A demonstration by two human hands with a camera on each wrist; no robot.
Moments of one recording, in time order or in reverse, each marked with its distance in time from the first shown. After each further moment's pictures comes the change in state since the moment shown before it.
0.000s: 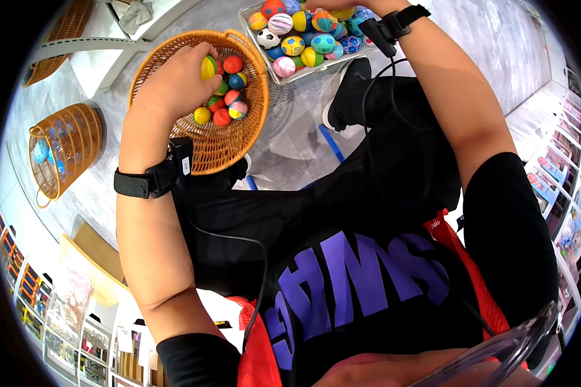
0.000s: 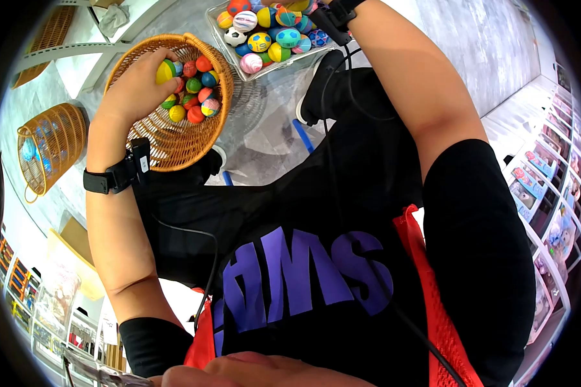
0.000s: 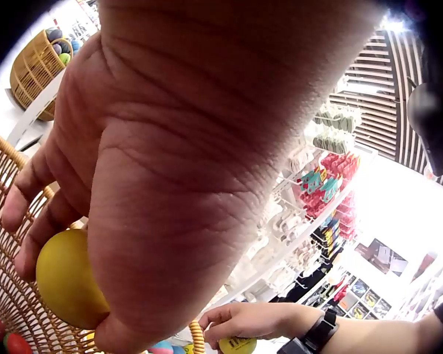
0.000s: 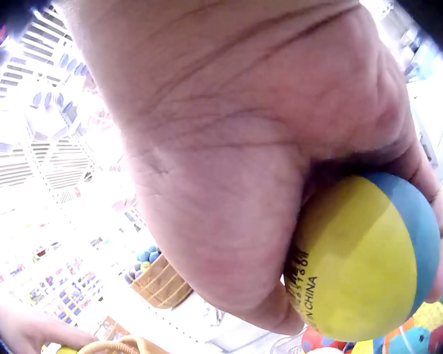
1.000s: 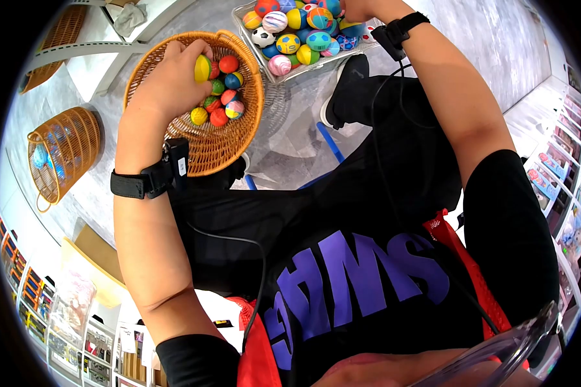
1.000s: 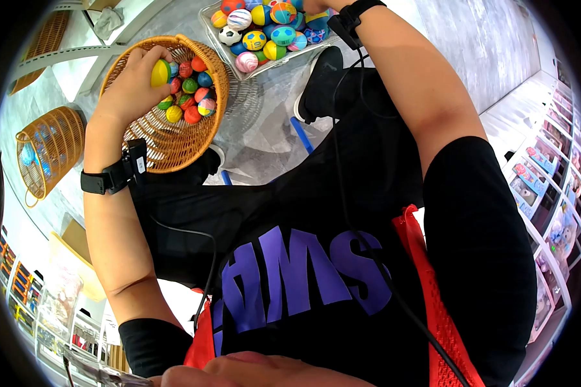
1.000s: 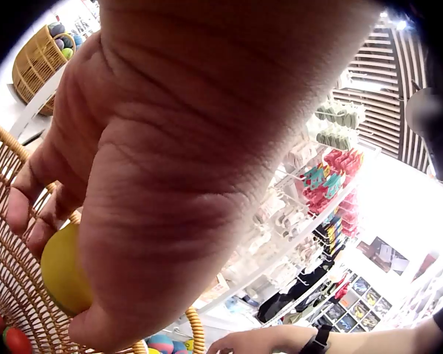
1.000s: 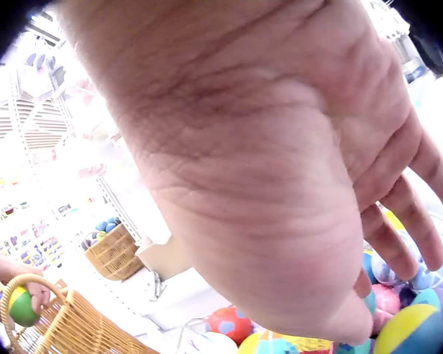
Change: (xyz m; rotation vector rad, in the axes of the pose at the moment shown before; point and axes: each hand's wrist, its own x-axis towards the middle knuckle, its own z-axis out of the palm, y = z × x) left_hand -0.004 0.002 -0.002 0.018 0.009 0.032; right_hand 0.020 0.089 0.058 -0.377 -0.135 -0.027
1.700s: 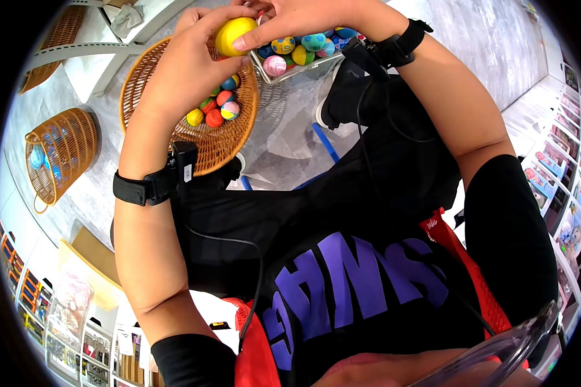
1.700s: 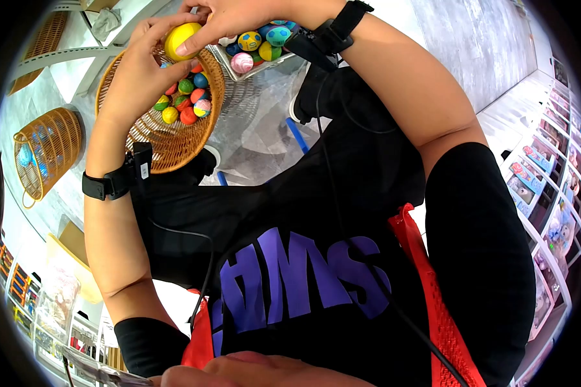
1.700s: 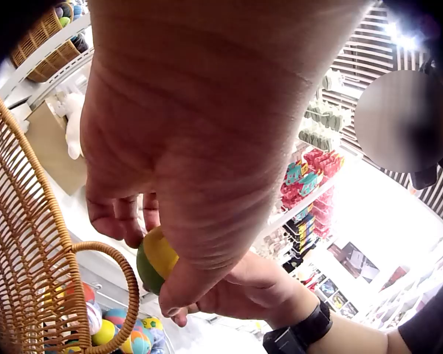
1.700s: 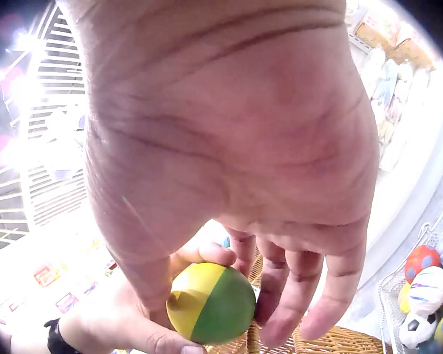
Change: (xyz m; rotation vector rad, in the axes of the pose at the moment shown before) left_hand 0.013 0.035 0.001 -0.339 0.360 0.394; right_hand -0.100 -0.145 -0.101 1.087 0.068 -0.722
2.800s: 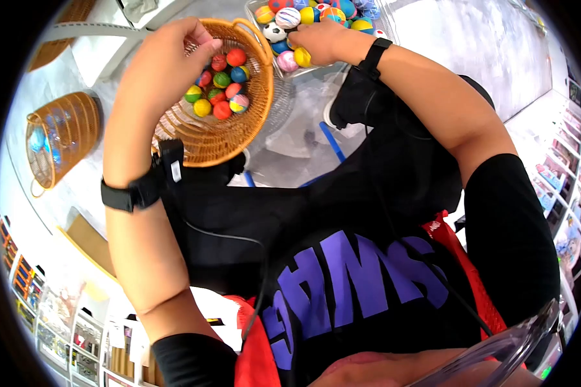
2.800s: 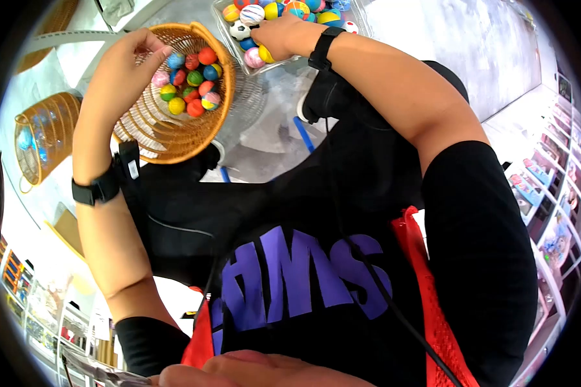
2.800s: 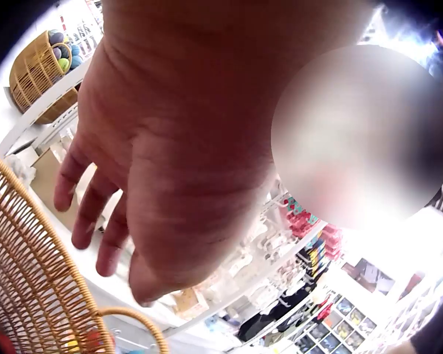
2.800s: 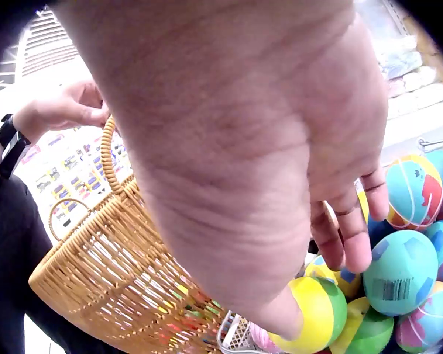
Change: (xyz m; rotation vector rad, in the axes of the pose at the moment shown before) left_hand -0.025 -0.010 -0.036 0.157 -0.111 -0.375; right_hand 0.005 0.139 0.049 -1.127 -0.090 0.427
